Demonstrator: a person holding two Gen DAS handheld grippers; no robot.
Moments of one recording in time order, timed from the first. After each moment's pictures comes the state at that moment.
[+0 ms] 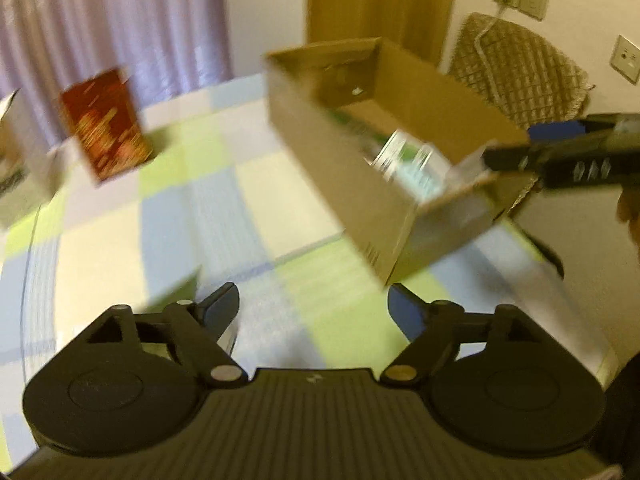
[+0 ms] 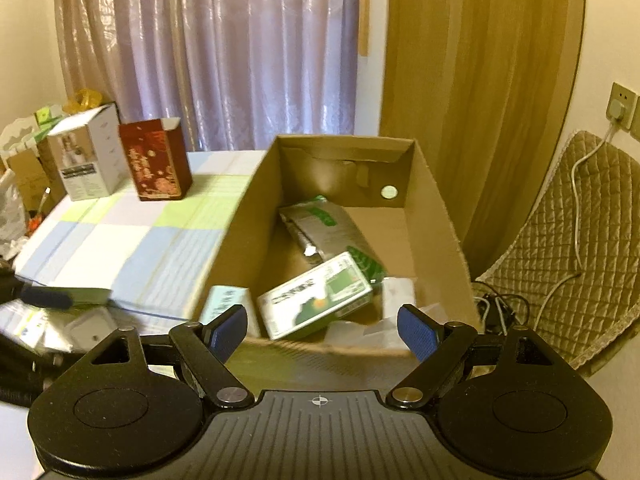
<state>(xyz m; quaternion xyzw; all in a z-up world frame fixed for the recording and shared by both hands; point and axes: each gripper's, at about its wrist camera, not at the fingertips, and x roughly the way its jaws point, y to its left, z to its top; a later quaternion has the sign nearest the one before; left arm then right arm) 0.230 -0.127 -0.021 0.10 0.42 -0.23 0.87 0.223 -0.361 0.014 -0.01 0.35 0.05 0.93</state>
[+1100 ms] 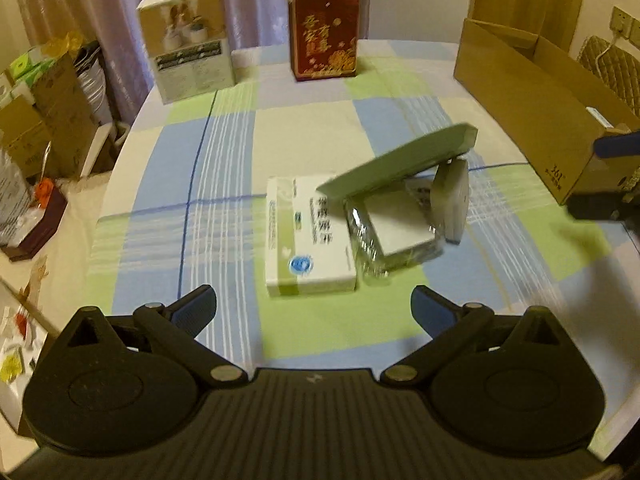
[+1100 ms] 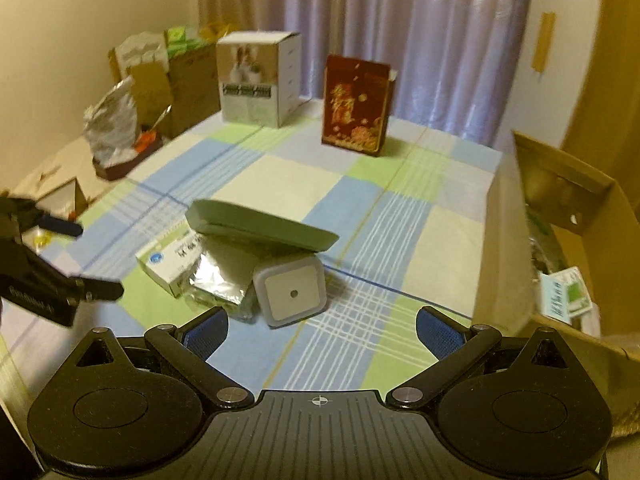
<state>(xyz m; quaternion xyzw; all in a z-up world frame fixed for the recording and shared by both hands) 0.194 0.064 -0.057 0.06 0.43 -0.09 0.90 0.207 -0.173 -0.033 -0.11 0.38 0.22 0.89</state>
